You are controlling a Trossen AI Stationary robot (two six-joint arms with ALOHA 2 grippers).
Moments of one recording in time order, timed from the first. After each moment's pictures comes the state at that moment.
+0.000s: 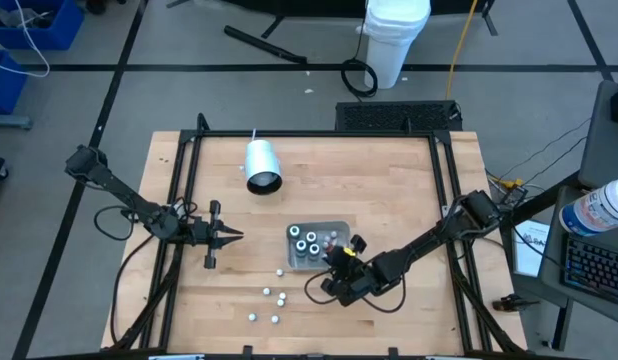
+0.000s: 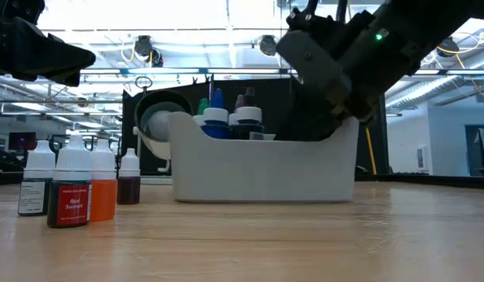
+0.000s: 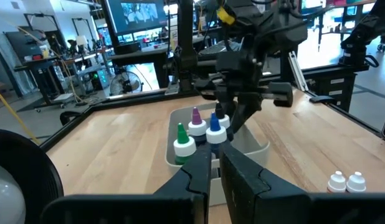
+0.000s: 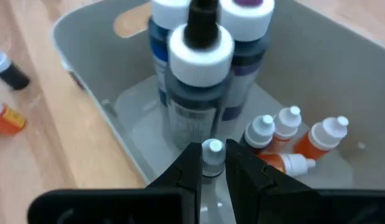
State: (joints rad) left arm -0.61 0.56 0.01 0.52 -0.57 0.11; right arm 0.50 1.92 1.10 -0.21 0.75 0.91
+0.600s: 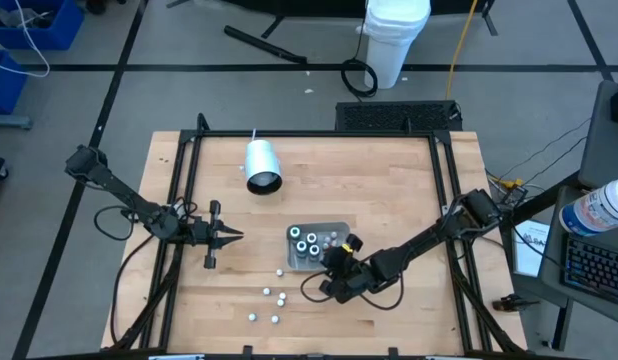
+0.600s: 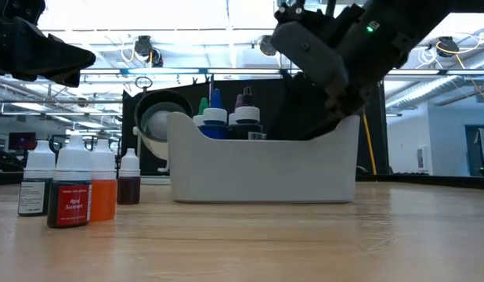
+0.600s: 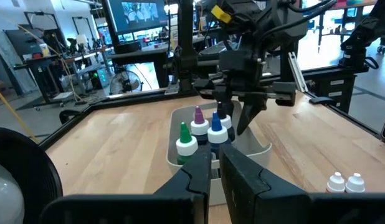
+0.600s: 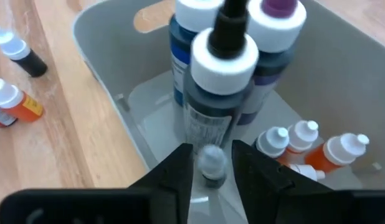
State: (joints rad) left arm -0.61 0.56 0.01 0.52 -0.58 0.10; right arm 0.48 1.92 1.13 -0.22 0.67 0.81
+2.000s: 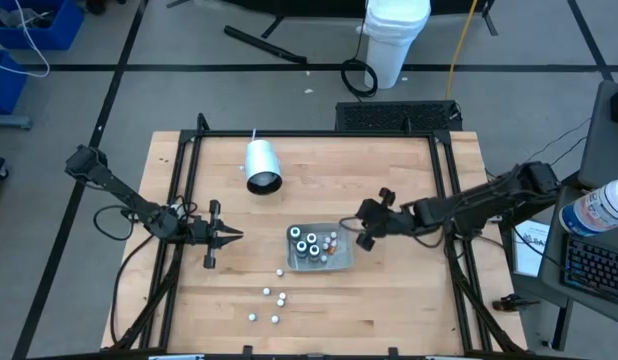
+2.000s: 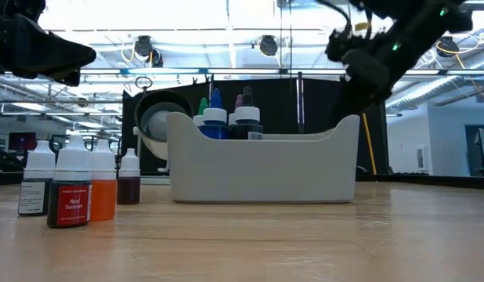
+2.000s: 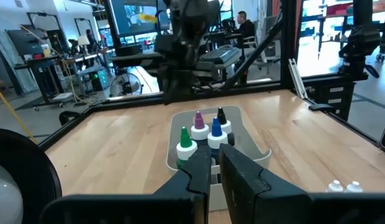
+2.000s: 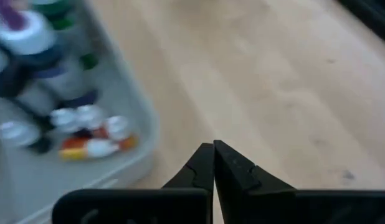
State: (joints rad) left arm -0.61 0.56 0.01 0.54 -0.58 0.09; right arm 0.19 1.32 0.70 -0.27 0.50 0.48
